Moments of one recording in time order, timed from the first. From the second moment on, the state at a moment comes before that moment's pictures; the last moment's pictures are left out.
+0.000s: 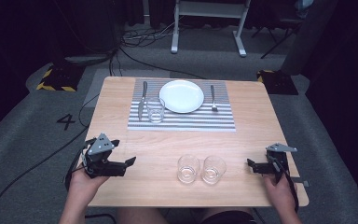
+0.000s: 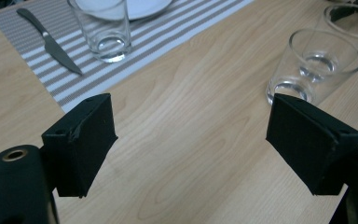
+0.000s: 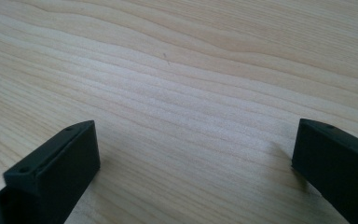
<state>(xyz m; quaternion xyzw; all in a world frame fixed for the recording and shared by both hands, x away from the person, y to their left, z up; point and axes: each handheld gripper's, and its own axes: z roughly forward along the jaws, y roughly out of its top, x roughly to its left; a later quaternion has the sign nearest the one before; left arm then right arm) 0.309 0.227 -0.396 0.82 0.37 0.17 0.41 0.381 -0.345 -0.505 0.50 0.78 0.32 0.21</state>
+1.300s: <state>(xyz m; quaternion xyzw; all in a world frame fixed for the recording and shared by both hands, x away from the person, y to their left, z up) 0.320 0.209 -0.482 0.86 0.41 0.10 0.27 0.380 -0.346 -0.505 0.49 0.78 0.33 0.21</state>
